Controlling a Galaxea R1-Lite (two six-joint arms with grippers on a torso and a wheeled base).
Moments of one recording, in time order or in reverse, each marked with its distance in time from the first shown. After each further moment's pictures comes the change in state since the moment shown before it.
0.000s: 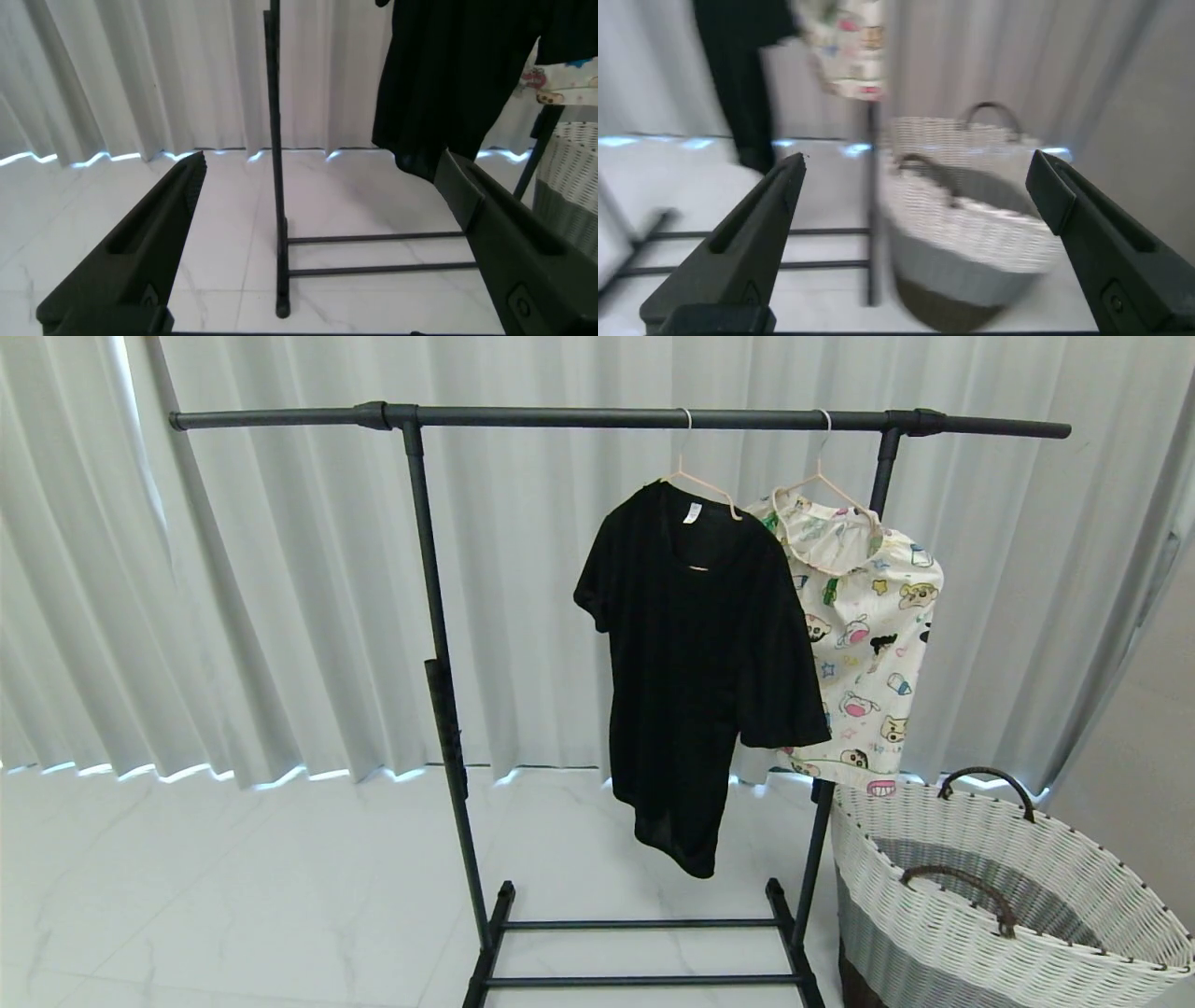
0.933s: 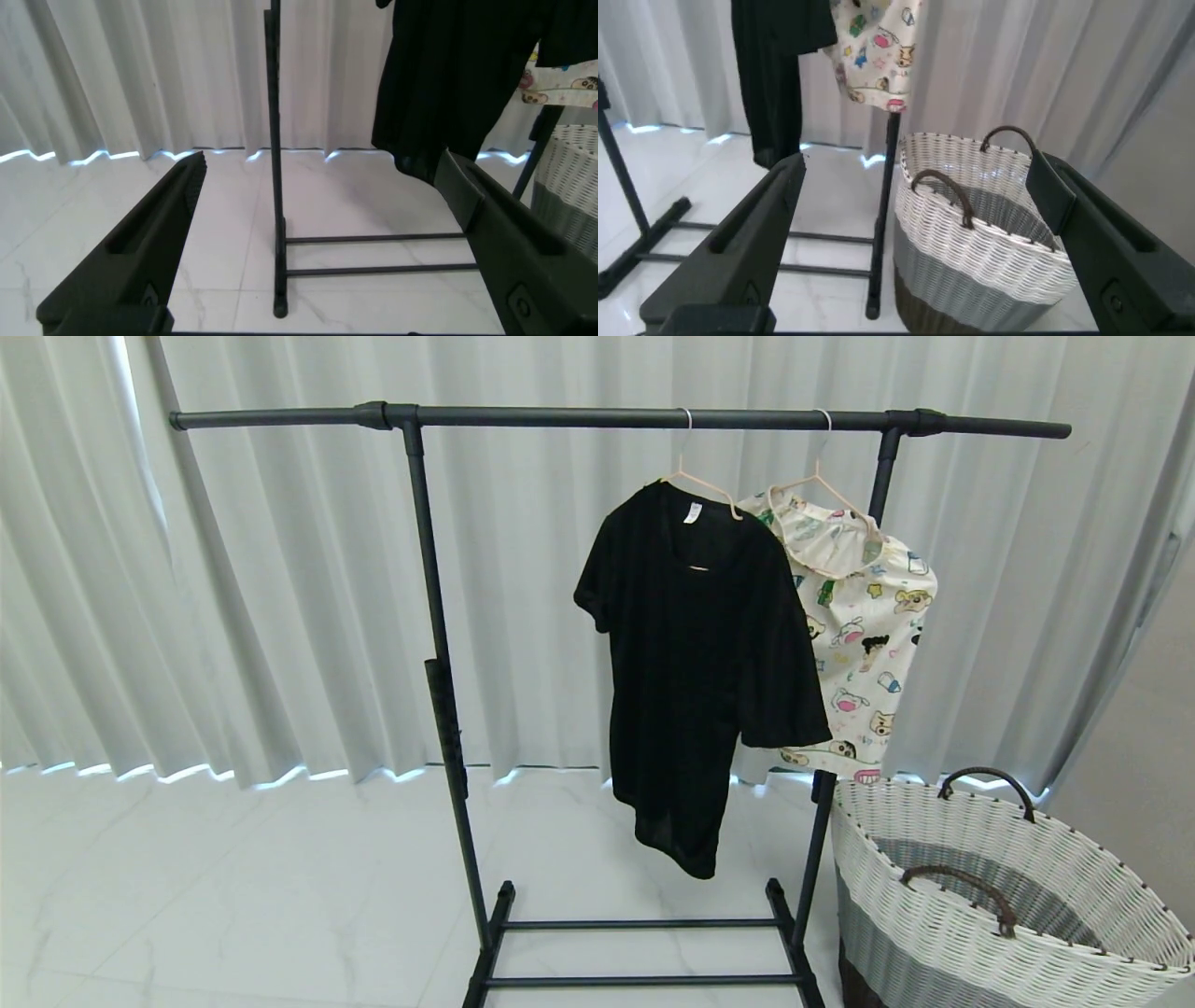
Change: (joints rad) left arm 0.000 0.000 0.000 -0.001 0.001 -0.002; right arm 0.000 0.000 0.019 -0.059 0.033 -0.054
